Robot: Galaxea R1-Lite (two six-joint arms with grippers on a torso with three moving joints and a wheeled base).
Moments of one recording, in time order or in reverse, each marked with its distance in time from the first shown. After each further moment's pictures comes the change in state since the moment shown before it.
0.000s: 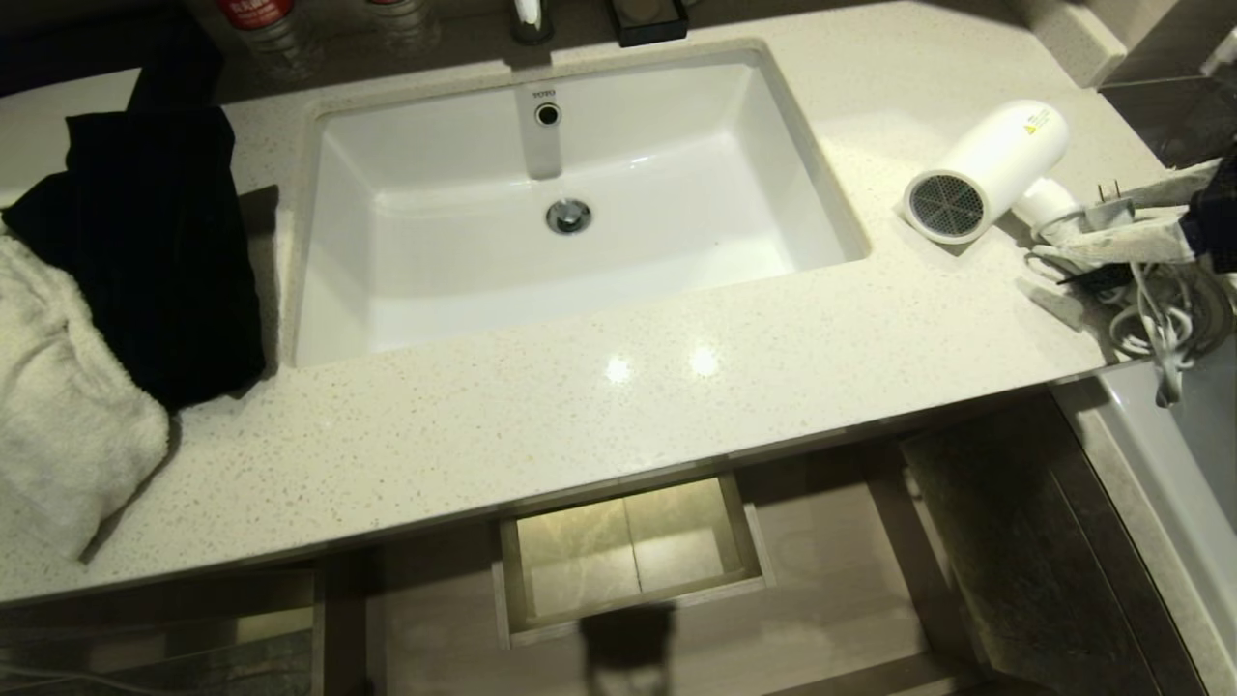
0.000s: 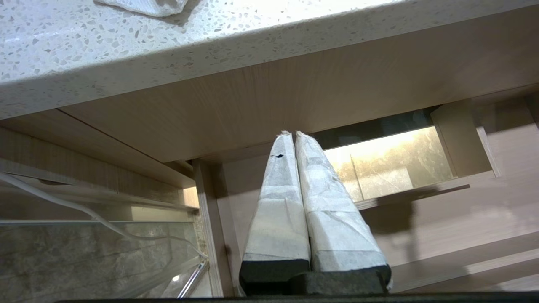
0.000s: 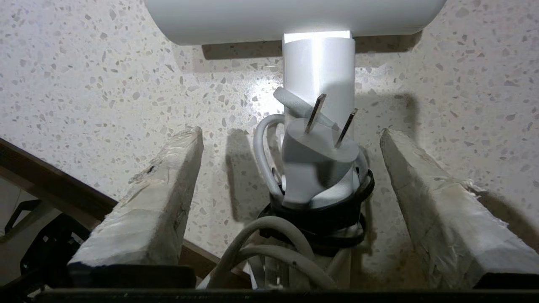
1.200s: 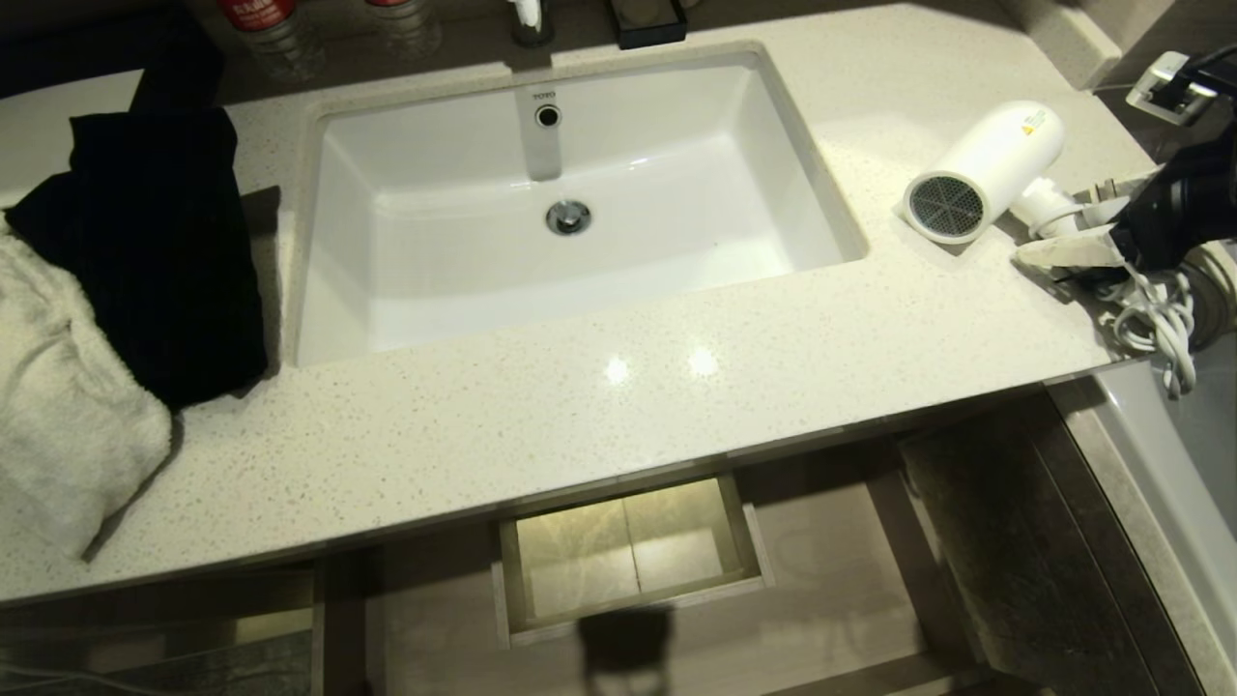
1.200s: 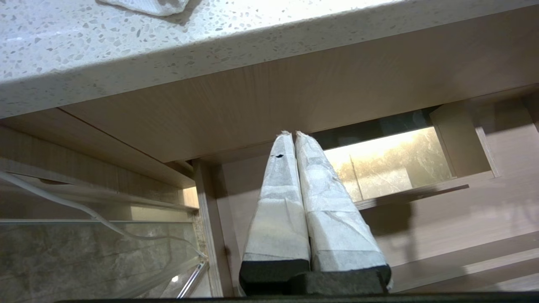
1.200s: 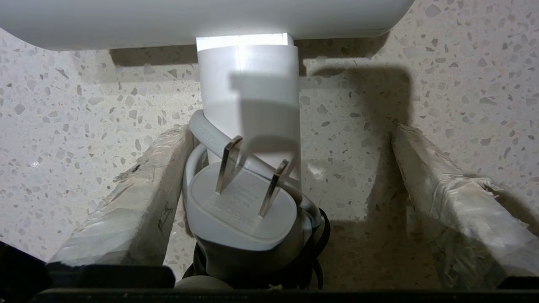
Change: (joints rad) left arm 0.000 0.000 0.000 0.000 0.000 0.000; right arm 0.015 0.164 -0.088 -0.024 -0.120 -0.038
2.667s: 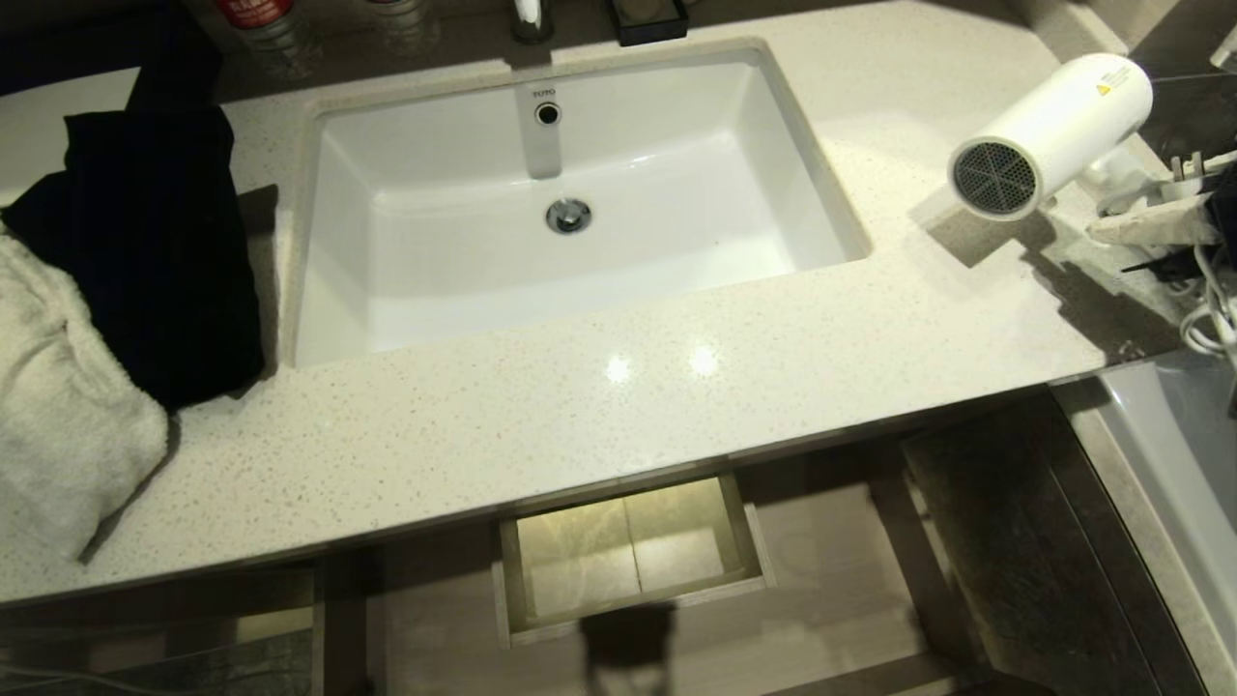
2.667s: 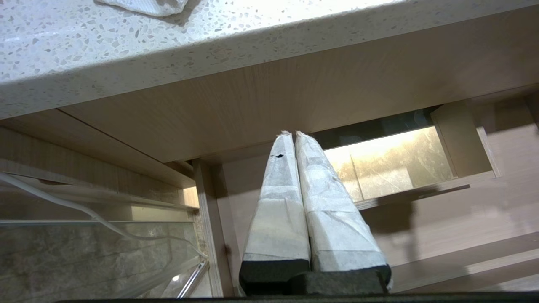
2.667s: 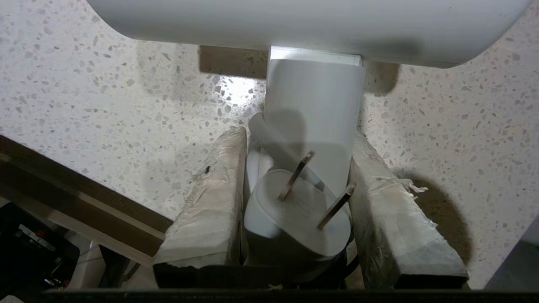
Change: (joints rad) left arm 0.000 0.000 0.000 0.000 0.000 0.000; right arm 0.031 -0.249 0.123 0.009 -0.014 -0.010
